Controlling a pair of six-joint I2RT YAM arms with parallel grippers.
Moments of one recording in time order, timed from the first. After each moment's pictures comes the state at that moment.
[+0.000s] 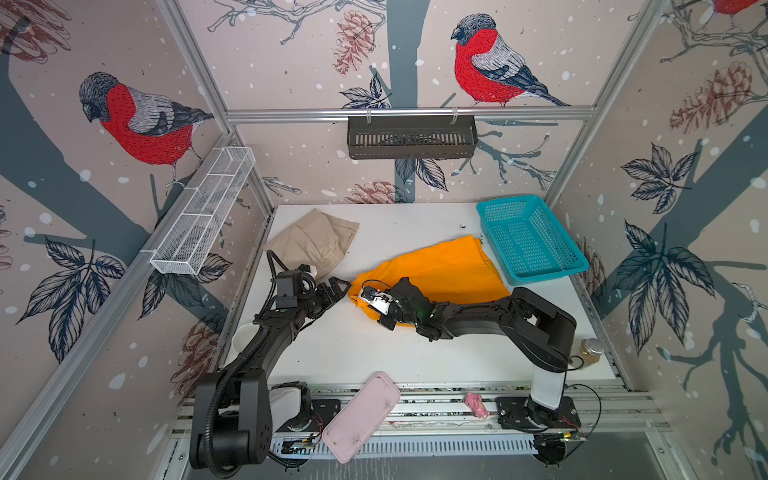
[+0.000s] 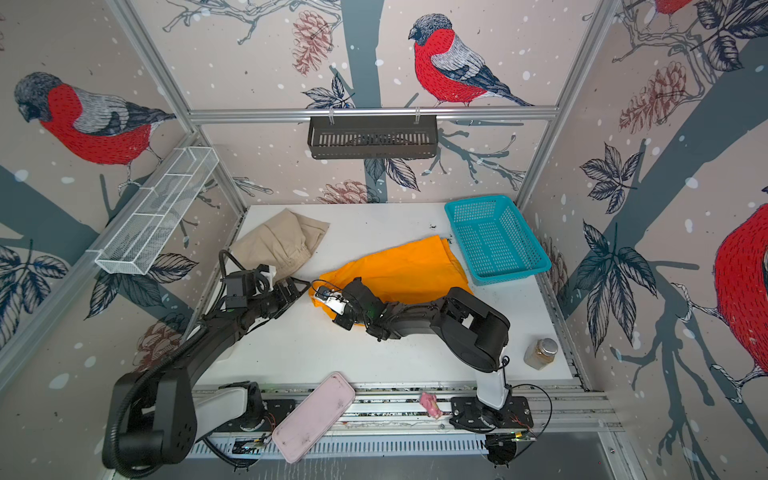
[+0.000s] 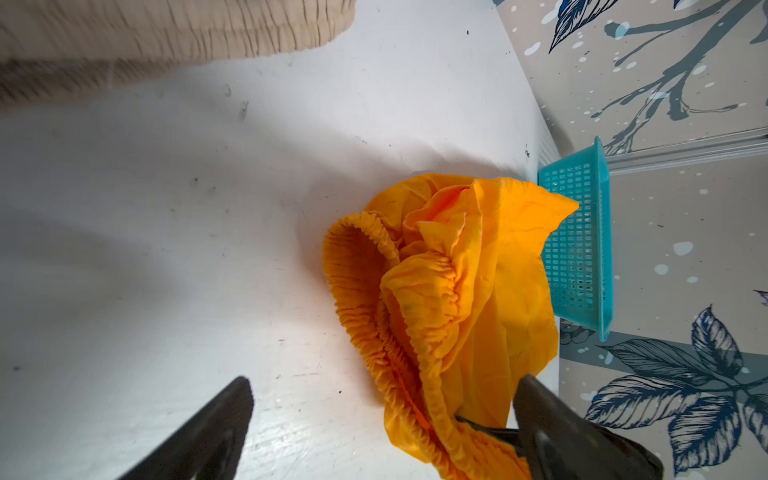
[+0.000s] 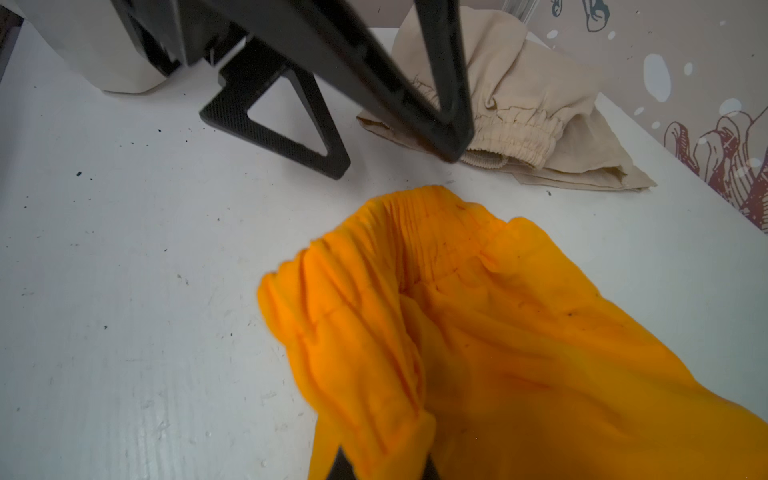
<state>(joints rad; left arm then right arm) 0.05 1.20 0.47 -0.04 0.64 -0.68 1.04 1.89 0.98 0.41 -0.08 -0.26</state>
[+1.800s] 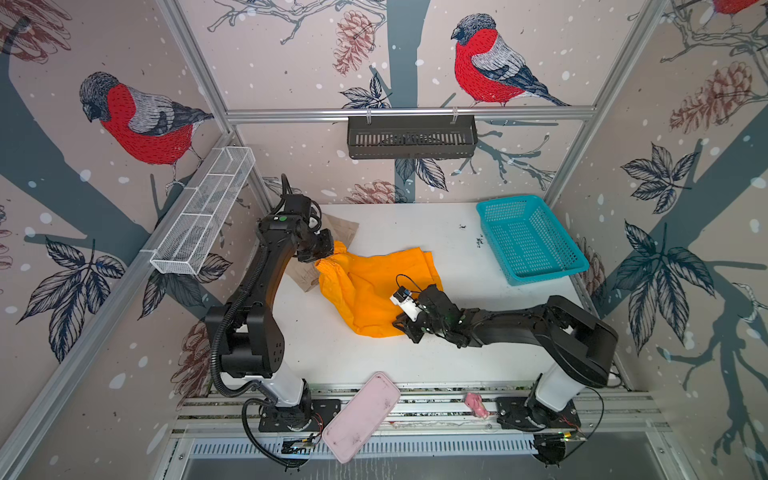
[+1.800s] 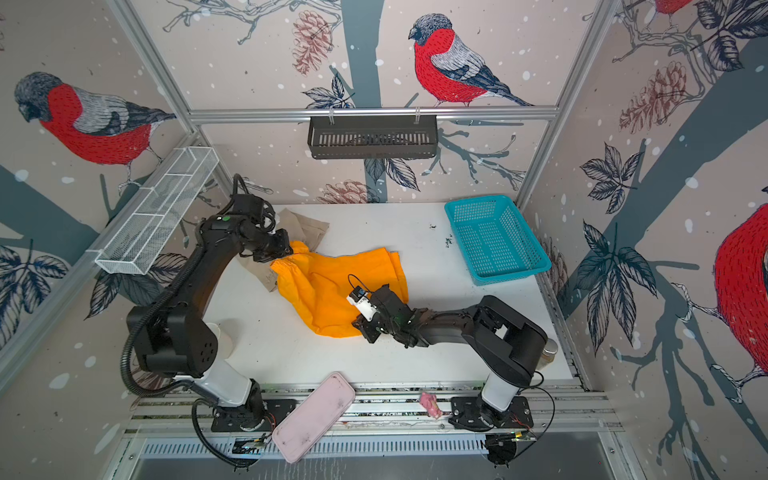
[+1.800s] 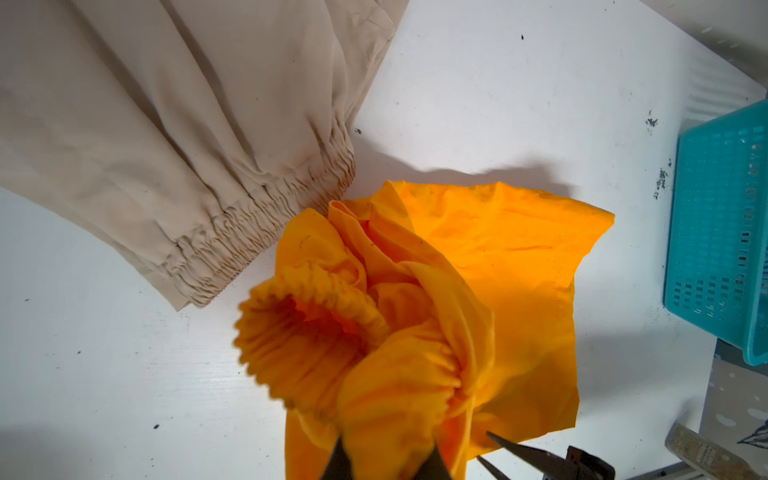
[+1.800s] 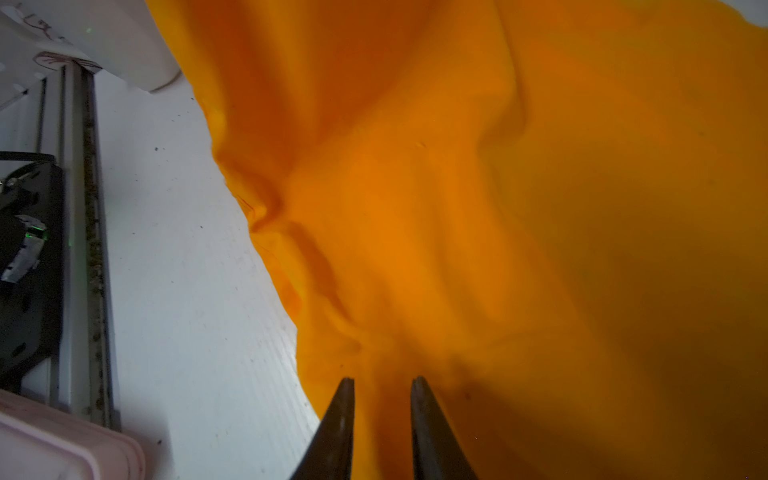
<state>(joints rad) -0.04 1.63 1.55 -1.02 0.28 -0.29 0.96 1.72 0.76 0.32 -0.25 0.10</state>
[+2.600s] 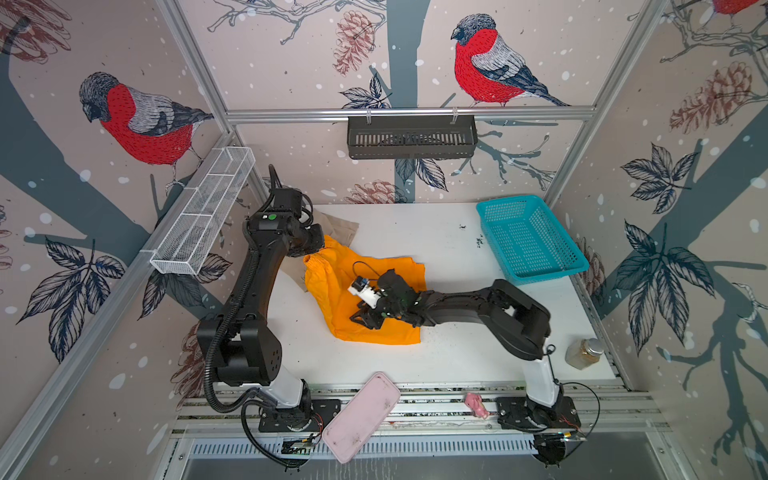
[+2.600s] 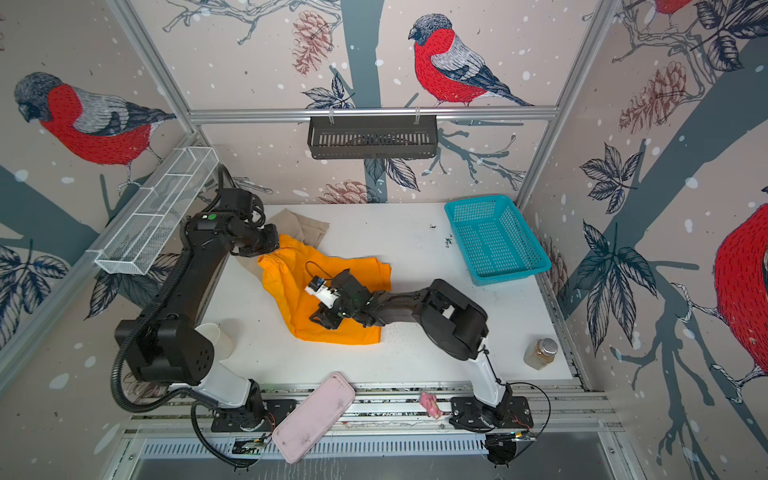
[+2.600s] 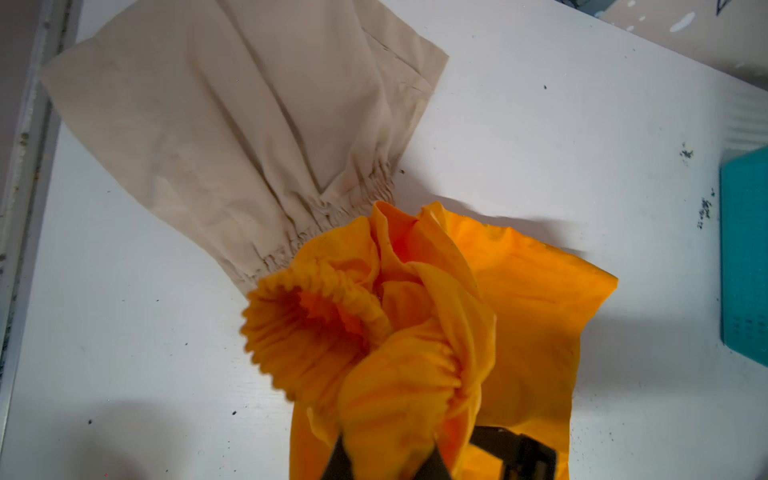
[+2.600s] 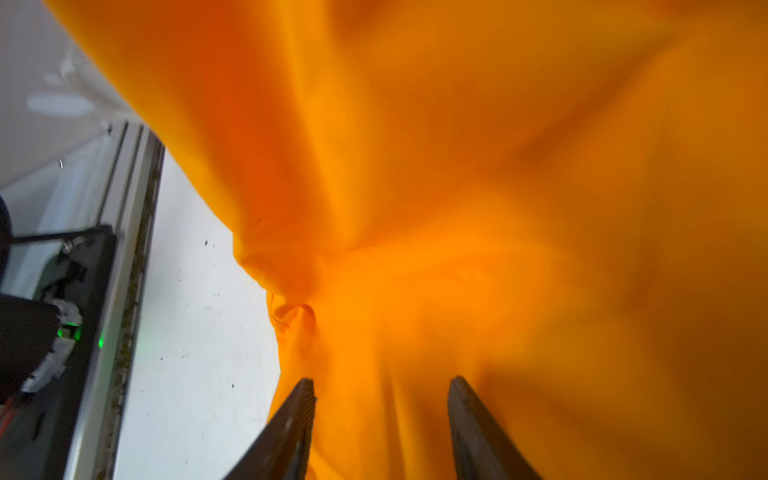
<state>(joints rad) -0.04 1.58 1.61 -1.06 0.16 -0.24 0.96 1.95 1.10 0.28 -0.38 0.09</state>
